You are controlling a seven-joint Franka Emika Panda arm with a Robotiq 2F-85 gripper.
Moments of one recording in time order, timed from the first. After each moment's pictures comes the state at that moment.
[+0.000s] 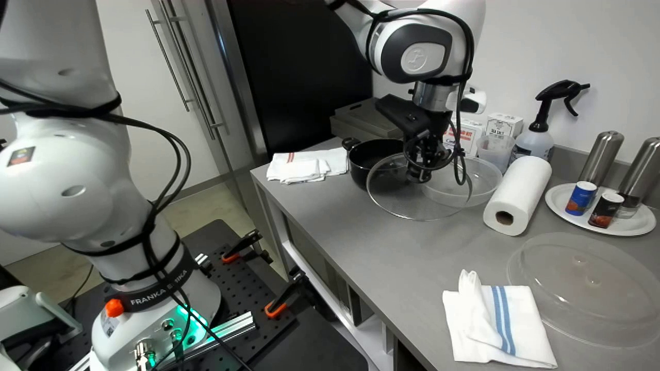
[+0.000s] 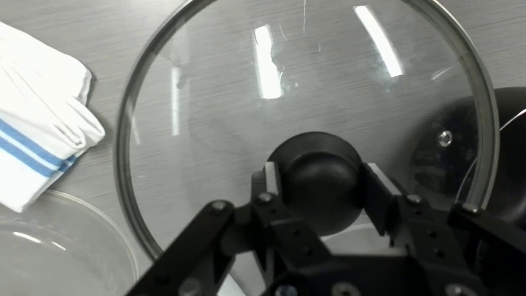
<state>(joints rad) -0.26 0.29 -0.12 -2.09 0.23 2.32 -0.15</state>
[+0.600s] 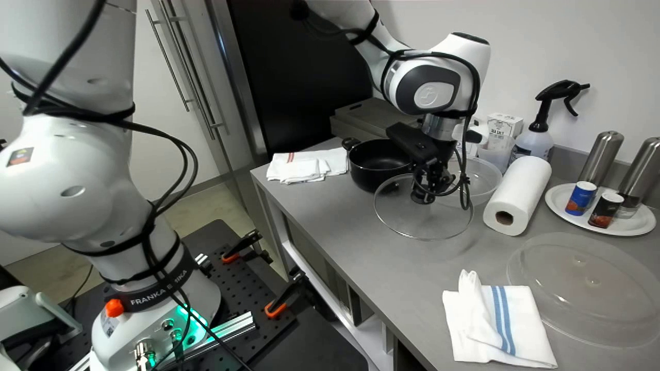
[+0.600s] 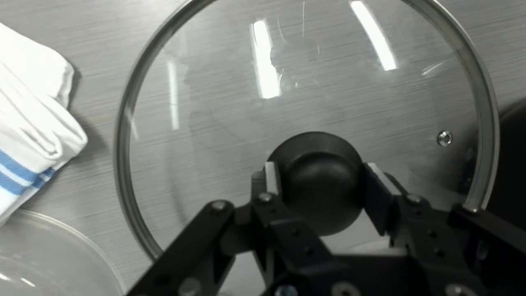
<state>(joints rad) -0.26 0.48 -0.11 -1.98 0.23 2.35 -0.15</state>
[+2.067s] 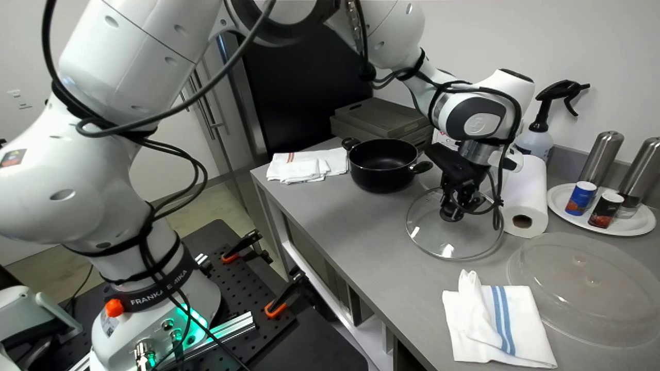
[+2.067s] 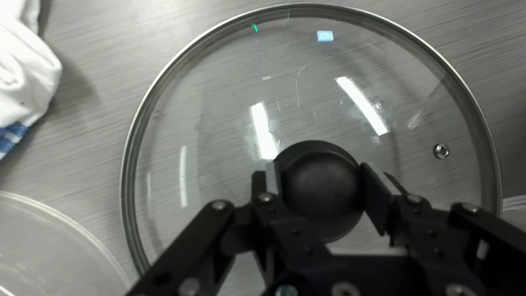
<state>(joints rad) -0.33 0.85 -0.11 -1.52 0.23 2.18 -0.07</state>
